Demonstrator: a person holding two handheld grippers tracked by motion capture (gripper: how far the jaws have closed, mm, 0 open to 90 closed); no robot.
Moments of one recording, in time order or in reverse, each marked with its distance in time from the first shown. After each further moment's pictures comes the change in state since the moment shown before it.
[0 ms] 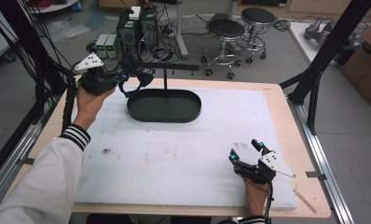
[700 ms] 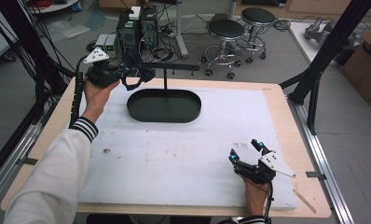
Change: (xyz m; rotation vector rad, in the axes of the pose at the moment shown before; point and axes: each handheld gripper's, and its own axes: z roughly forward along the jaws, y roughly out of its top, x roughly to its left) left arm 0.019 0.000 0.027 -0.028 0.075 -0.028; right arm 0.000 0.000 0.000 -0.002 -0.002 -0.001
